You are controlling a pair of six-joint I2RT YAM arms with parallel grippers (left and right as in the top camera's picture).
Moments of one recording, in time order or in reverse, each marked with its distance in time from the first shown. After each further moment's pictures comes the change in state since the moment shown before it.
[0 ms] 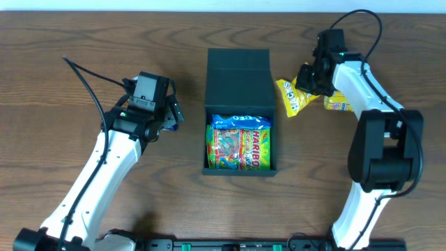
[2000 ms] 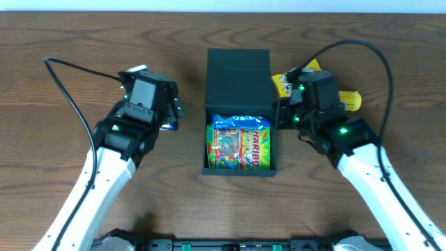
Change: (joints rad) left arm -0.042 -0.105 0.043 -0.013 -0.104 0.015; right arm 0.289 -0.783 -0.515 0.143 -0.054 0.058
